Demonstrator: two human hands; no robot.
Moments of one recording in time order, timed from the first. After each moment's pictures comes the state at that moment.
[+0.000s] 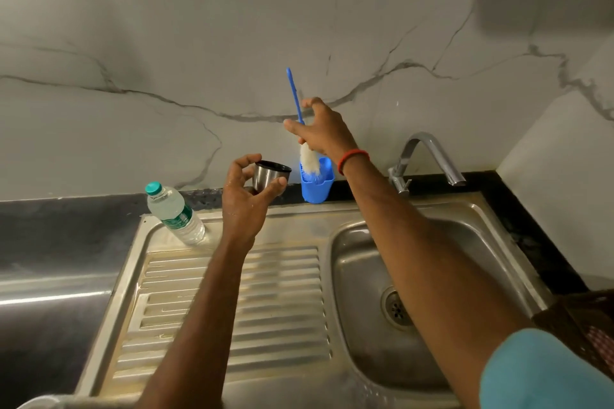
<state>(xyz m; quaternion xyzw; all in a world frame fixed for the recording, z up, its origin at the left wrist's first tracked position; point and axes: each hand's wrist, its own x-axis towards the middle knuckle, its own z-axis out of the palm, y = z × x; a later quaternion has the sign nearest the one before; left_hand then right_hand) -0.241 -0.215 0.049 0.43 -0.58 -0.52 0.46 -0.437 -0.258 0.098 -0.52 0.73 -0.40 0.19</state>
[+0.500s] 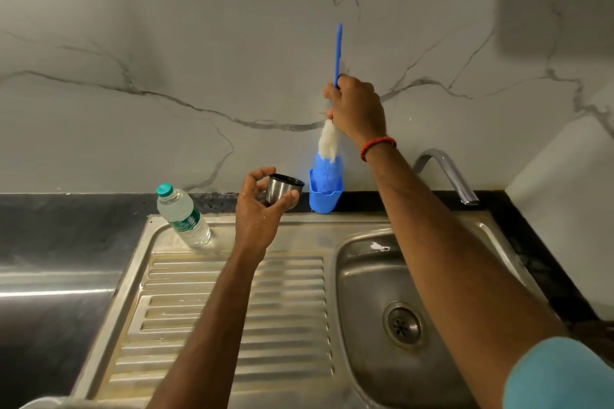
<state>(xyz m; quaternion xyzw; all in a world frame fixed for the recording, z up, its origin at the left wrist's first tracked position) -0.242 -0.212 0.042 0.42 -0.55 -0.55 0.46 -0.461 -0.284 0.138 -0.52 0.77 -0.37 -0.01</state>
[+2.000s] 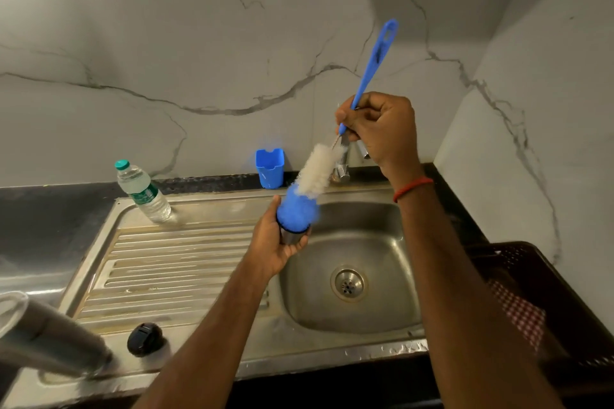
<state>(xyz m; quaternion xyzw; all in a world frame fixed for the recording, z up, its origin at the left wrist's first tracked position) -0.327 -0.040 0.015 0.41 -0.23 -0.83 0.29 -0.507 0.009 0.174 -0.50 0.57 -0.64 0.12</state>
